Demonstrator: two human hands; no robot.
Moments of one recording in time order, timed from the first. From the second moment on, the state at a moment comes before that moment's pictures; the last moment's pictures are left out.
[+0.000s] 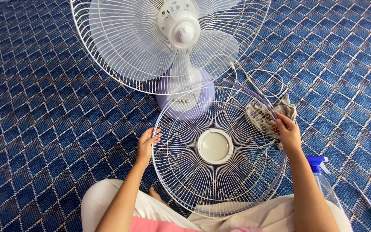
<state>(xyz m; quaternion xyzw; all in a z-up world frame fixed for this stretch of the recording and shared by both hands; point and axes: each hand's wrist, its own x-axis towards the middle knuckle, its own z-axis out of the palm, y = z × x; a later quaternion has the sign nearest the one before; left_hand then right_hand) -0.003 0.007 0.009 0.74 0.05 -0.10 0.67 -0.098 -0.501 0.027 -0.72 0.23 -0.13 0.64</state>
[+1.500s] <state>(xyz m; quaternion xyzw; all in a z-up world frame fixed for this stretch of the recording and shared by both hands) -0.115 0.047 0.123 0.67 0.22 0.02 0.71 -0.190 -0.589 0.174 -0.72 0.18 -0.22 0.63</state>
